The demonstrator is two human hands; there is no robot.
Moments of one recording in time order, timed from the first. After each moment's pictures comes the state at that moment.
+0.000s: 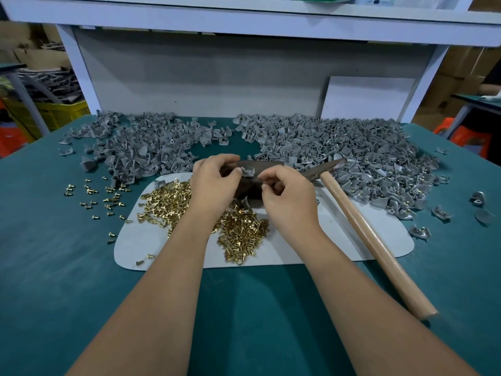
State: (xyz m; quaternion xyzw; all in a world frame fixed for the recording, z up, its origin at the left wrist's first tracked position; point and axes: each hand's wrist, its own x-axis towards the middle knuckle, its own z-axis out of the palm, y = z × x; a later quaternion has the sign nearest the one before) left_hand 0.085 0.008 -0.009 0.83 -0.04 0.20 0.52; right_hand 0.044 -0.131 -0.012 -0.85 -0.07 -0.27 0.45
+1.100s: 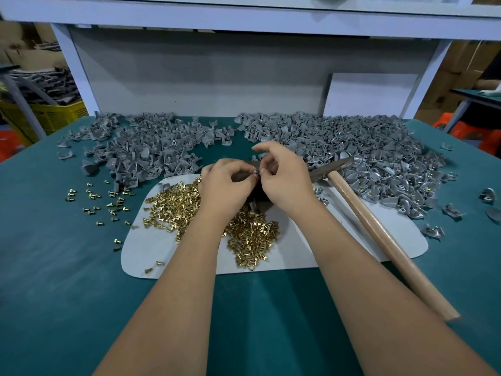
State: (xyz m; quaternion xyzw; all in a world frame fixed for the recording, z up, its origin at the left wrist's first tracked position) left_hand 0.086 0.006 -0.009 0.86 -0.06 0.17 0.47; right_hand 0.085 -0.119 0.008 -0.87 -0.10 -0.22 0.42
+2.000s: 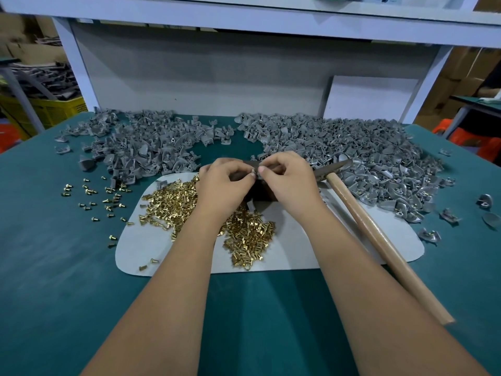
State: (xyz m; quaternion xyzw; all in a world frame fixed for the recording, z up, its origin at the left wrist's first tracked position) left_hand 0.086 0.006 -0.010 0.85 -0.05 0.17 0.49; right_hand 0.083 -0.131 0.007 -0.86 -0.07 -0.20 0.47
